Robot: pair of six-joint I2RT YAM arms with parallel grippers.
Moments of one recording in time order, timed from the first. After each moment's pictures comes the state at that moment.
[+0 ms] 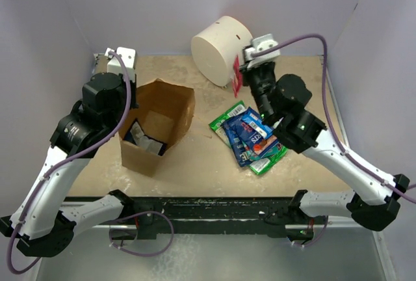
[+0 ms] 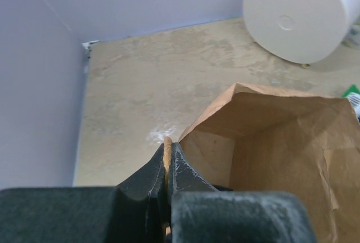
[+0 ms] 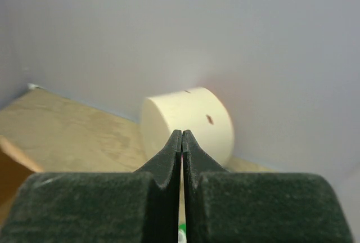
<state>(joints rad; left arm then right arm) -0.58 1.02 1.49 -0.80 -0.52 -0.03 0.98 1.21 1.43 0.07 0.62 -0.39</state>
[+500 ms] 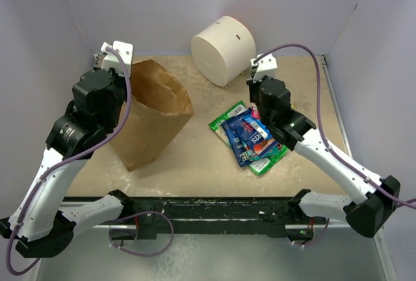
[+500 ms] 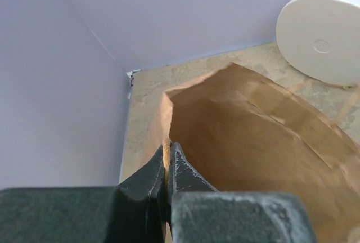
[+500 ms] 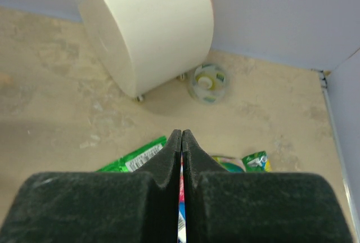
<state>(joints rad) -0.58 1.02 1.52 -0.71 -0.65 0.17 0.68 1.16 1.13 -0.10 0.61 -0.08</state>
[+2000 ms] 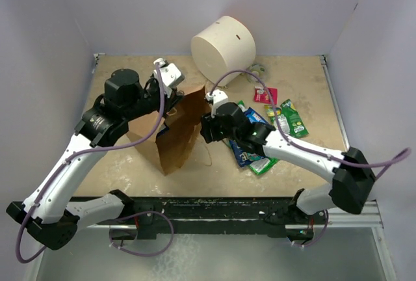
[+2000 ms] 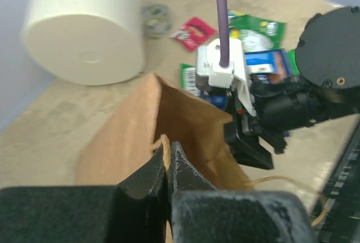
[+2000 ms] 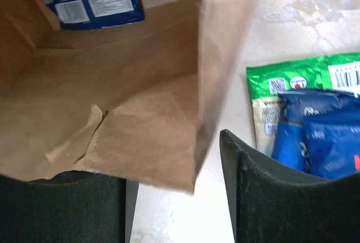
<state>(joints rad) -0.58 1.09 1.38 -0.58 0.22 0.25 0.91 1.45 1.06 -0.19 0.17 0.31</state>
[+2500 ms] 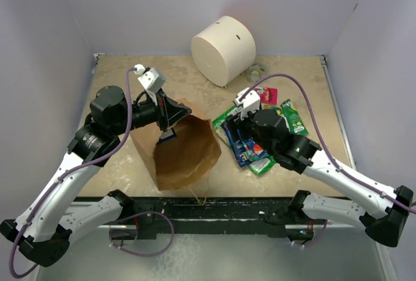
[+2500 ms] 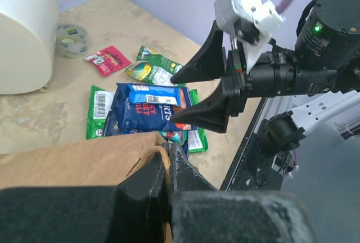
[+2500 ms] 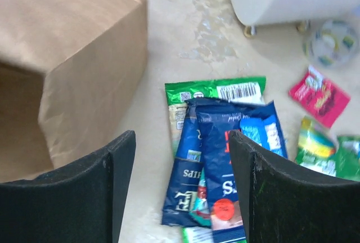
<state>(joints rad) -0.58 0.93 1.18 -0.37 0.47 -0.24 0.91 1.00 0.94 -0.33 0.40 0.11</state>
